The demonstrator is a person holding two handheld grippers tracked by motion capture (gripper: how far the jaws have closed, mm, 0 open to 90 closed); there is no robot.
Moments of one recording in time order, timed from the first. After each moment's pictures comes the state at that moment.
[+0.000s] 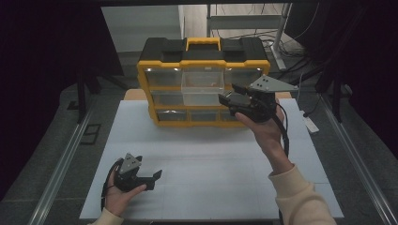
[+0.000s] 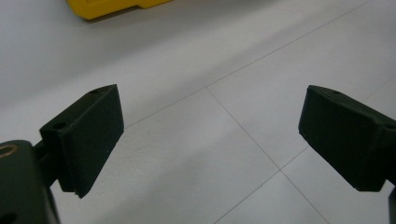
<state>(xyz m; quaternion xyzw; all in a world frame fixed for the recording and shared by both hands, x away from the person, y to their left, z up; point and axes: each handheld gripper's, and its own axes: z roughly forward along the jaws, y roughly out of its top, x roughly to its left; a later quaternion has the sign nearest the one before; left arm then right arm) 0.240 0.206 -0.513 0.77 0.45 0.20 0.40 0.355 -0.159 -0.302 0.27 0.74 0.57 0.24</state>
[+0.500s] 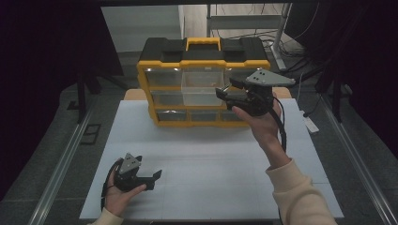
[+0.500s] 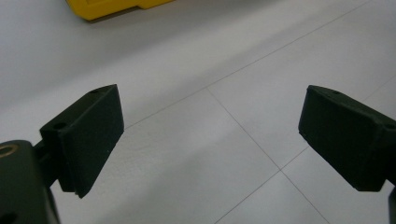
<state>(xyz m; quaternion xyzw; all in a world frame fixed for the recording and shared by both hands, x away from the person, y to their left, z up) 0.240 0.206 -0.513 0.77 0.45 0.20 0.40 0.363 -0.151 -0.292 0.27 0.74 0.57 0.25</state>
